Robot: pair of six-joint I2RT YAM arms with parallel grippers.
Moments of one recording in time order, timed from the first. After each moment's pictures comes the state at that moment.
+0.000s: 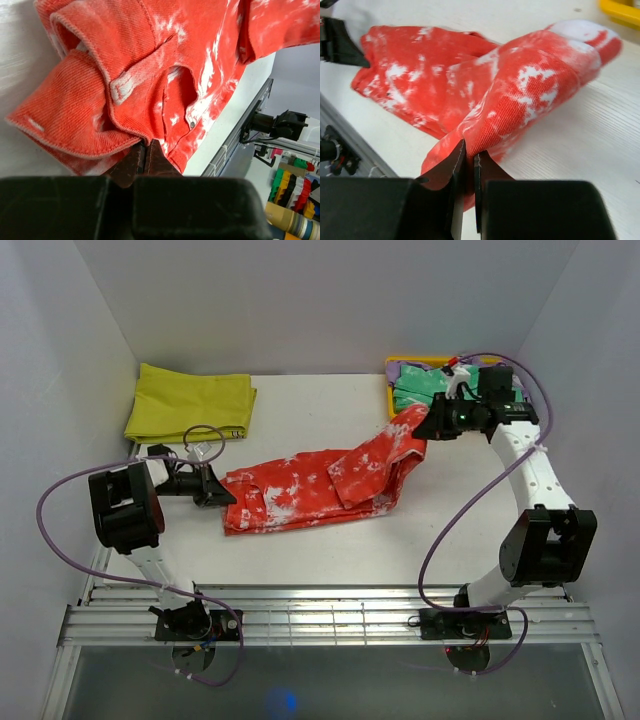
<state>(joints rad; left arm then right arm) 0.28 1.86 1.01 -0.59 0.99 0.18 0.09 1.55 1.44 -0.67 -0.71 0.02</state>
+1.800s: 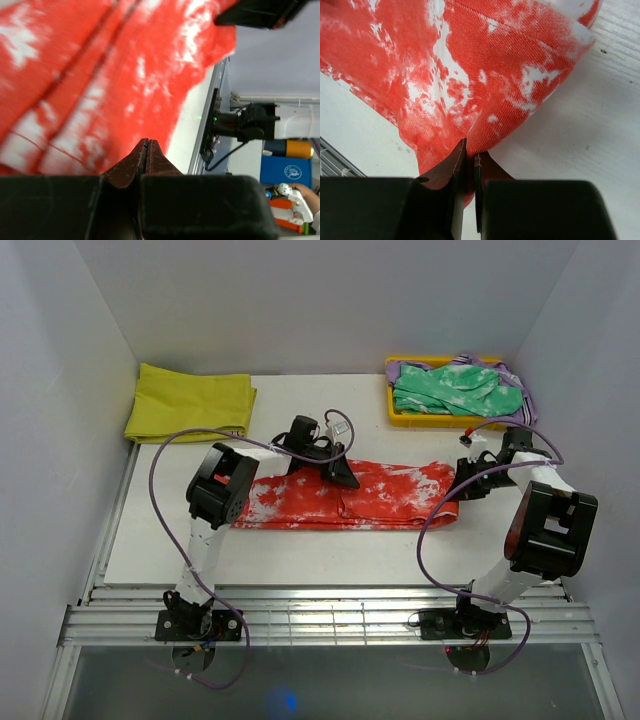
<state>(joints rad) -0.53 2.29 1.46 0.15 1.01 -0.60 -0.27 1.63 1.03 -0.73 -0.68 -0.52</state>
